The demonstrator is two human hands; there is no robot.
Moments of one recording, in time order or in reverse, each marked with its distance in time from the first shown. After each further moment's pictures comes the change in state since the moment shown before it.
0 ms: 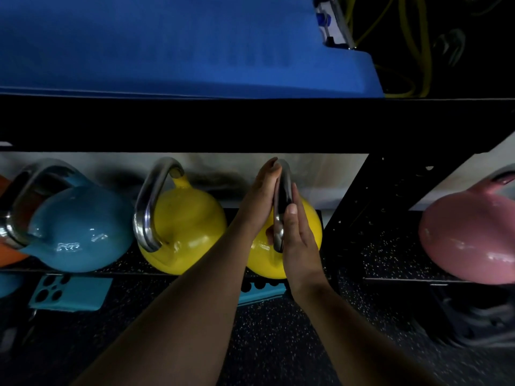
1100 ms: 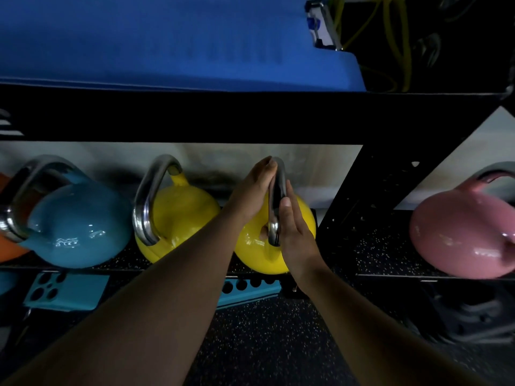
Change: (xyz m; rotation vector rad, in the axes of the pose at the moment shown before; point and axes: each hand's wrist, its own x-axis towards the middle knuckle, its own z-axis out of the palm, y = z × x) left_hand 0.004 0.008 -0.011 0.266 0.033 0.026; right_hand 0.004 -0.002 -0.011 -0.185 -0.058 -0.016
